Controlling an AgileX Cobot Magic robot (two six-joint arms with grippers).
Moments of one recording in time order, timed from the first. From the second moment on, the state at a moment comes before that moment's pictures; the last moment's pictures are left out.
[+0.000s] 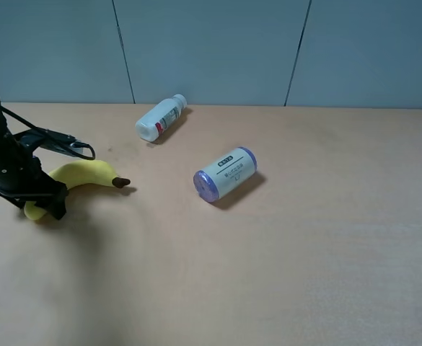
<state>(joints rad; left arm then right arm) -0.02 1.87 -0.85 0.06 0.45 0.25 -0.08 0.00 -0.50 -0.01 1.02 0.07</state>
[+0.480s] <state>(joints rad) -0.02 1.85 -0.87 0.06 0.43 0.31 -0.08 0.00 -0.50 -0.01 1.02 0.07</state>
